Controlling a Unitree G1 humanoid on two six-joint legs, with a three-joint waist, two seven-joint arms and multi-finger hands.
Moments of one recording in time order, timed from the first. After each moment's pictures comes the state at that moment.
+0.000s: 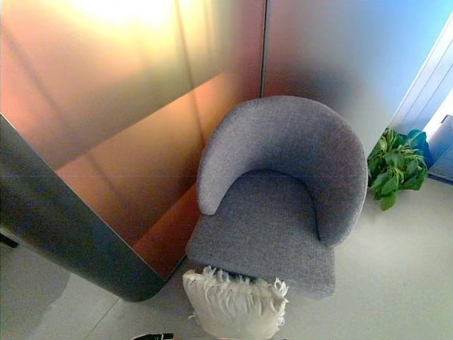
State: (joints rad) left arm 0.01 0.27 -0.27 1.26 -0.21 0.03 -0.19; right arm 0.01 -0.29 0.14 1.31 0.30 0.15 0.18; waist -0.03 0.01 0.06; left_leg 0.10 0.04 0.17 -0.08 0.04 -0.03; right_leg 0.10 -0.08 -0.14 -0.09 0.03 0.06
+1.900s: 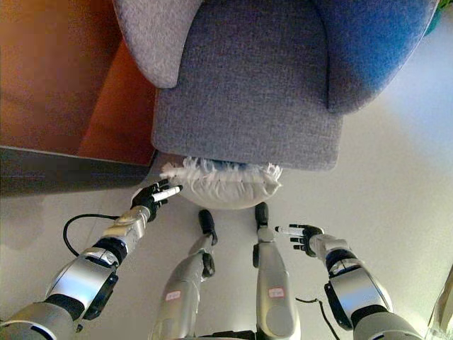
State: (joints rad) left arm -0.74 0.37 -0.31 1.24 -0.65 -0.04 0.06; right arm -0.64 -0.39 0.28 1.29 0.42 0.30 0.14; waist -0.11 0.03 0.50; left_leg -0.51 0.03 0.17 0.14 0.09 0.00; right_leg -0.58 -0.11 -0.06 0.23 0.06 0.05
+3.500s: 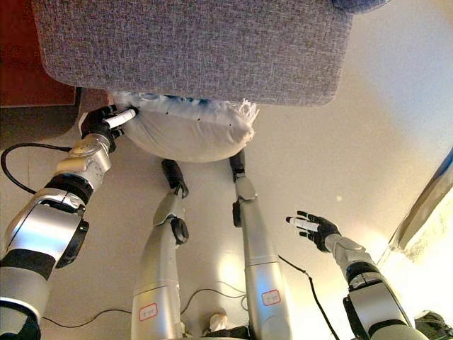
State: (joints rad) left arm -1.12 0.60 -0.41 1.25 -0.78 0.02 0.19; right arm -0.51 -0.49 0.25 1.22 0.53 0.05 0.29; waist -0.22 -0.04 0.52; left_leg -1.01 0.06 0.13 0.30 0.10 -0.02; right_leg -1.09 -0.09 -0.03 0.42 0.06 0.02
